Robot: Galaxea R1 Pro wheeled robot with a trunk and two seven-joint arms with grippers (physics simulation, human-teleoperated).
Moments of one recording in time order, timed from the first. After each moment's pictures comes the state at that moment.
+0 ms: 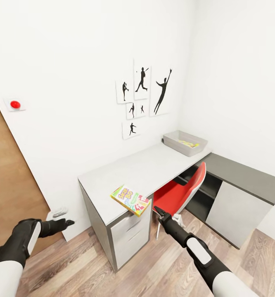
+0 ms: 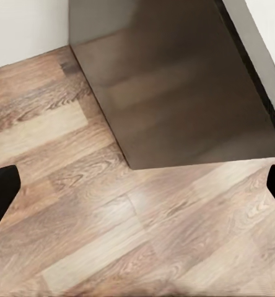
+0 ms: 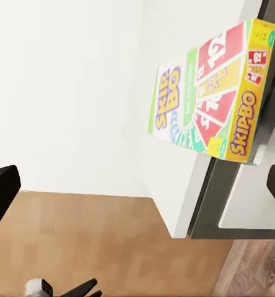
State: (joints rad) left arm -0.61 0.20 0.36 -0.81 -0.04 0.78 -0.36; right arm -0.58 -0.01 0.19 -0.54 -1.18 0.29 0.53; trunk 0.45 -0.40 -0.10
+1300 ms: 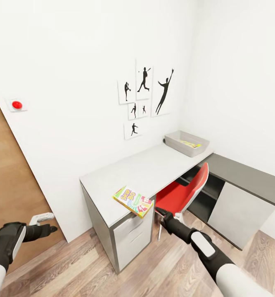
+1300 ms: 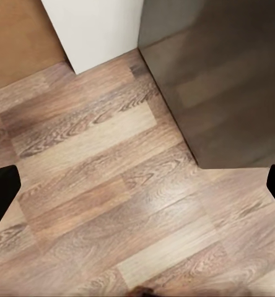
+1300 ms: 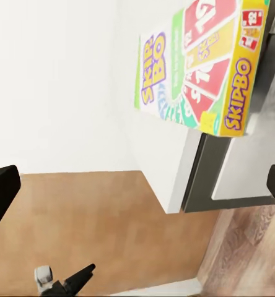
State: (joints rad) left arm -0.60 0.31 0.35 -0.77 -0.14 0.74 -0.36; right arm -0.62 -0.05 0.19 -0.52 -1.19 0.46 0.47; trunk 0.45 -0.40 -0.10
